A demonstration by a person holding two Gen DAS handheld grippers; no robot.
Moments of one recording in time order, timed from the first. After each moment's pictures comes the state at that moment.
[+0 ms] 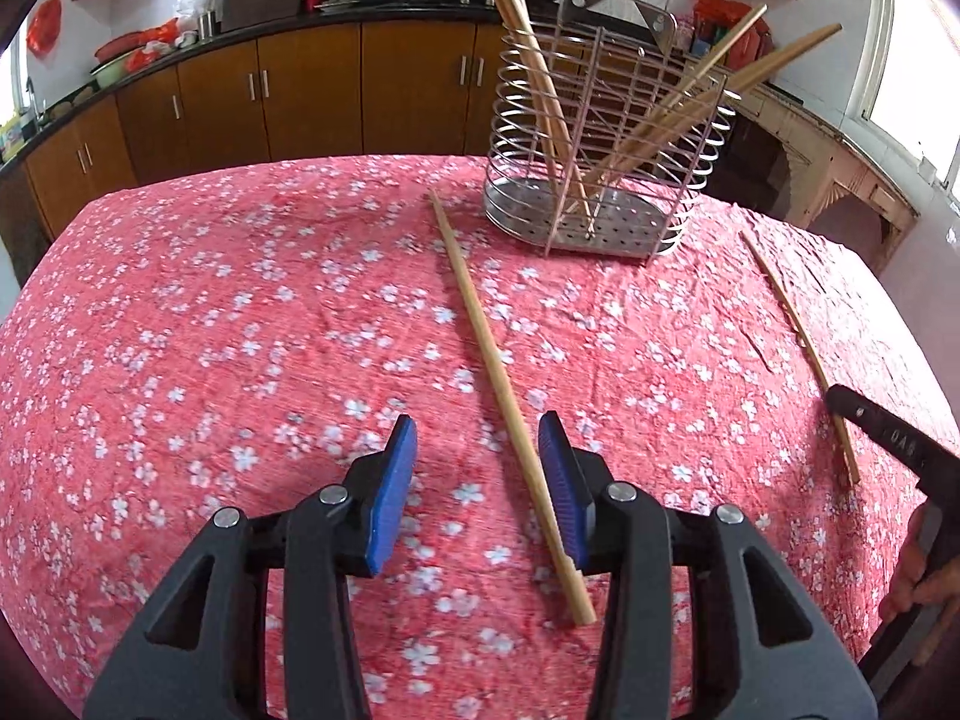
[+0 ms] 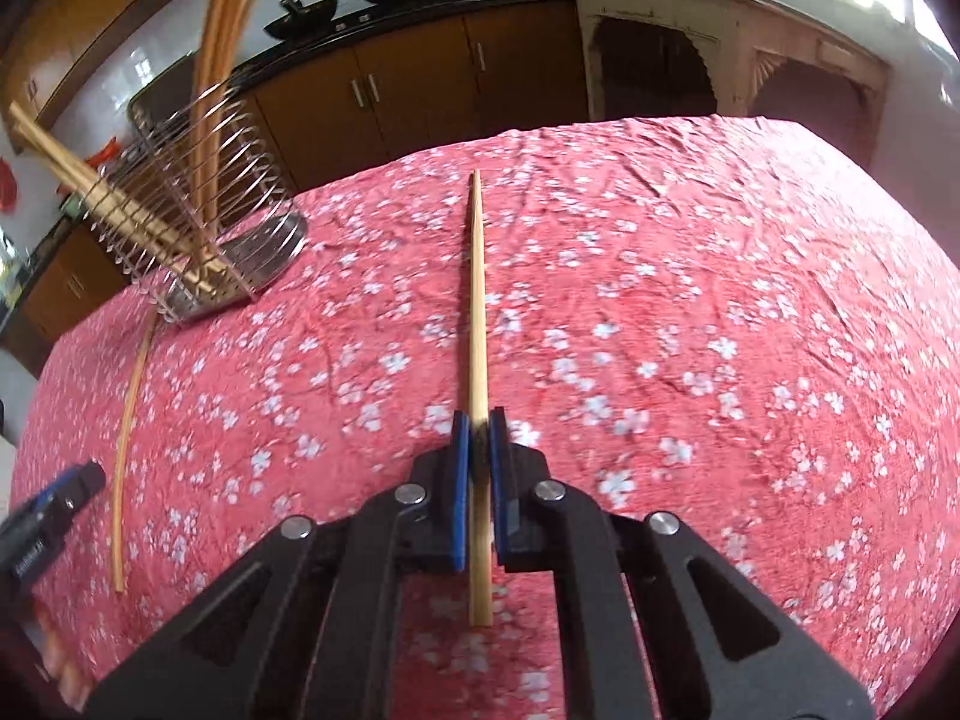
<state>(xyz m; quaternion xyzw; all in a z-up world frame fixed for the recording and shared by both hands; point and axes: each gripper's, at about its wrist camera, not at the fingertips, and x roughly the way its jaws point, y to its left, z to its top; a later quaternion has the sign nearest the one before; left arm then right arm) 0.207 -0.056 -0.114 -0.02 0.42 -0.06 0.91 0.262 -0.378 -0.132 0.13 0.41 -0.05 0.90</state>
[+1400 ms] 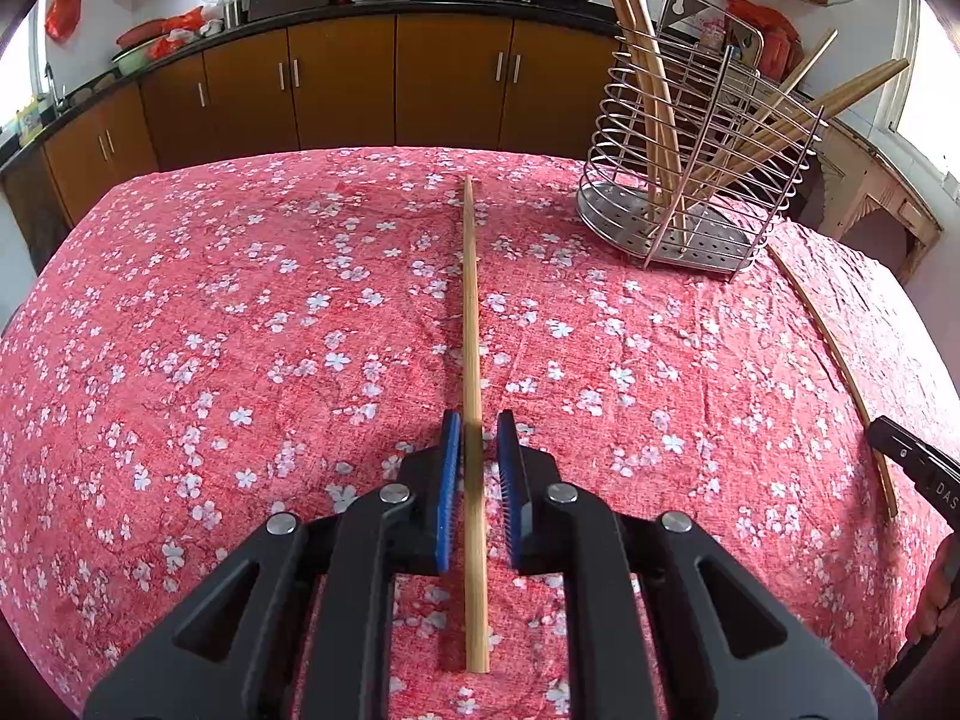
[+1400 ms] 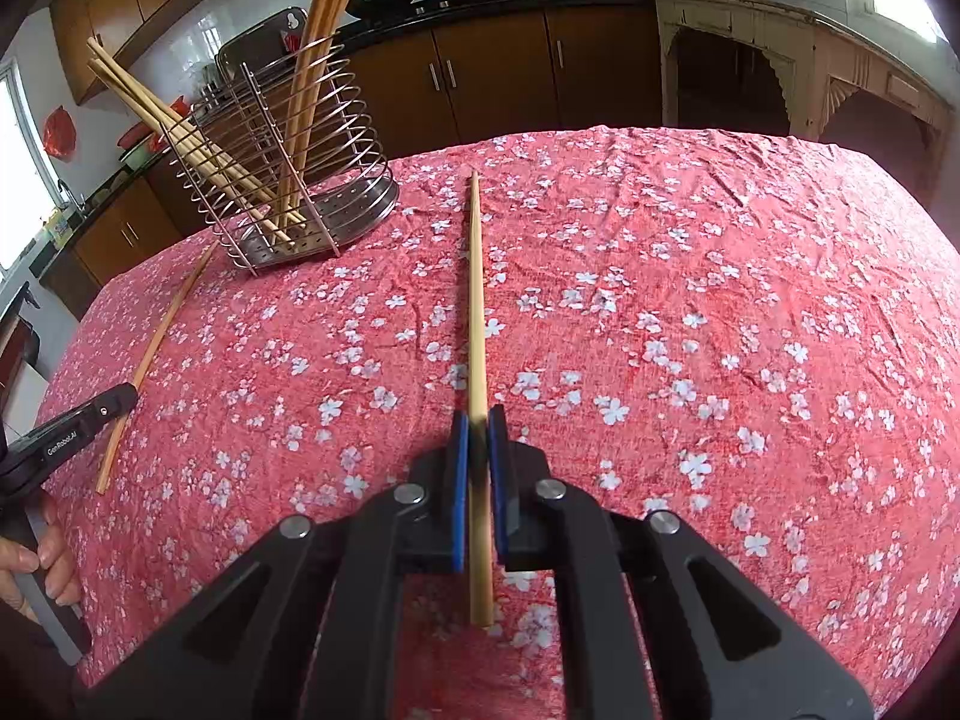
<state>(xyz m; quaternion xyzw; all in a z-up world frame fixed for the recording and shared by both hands) 0.227 -0.006 -0.123 -0.02 0.42 -0.04 0.90 0.257 -0.354 -0.138 0.09 0.41 0.03 0.91</state>
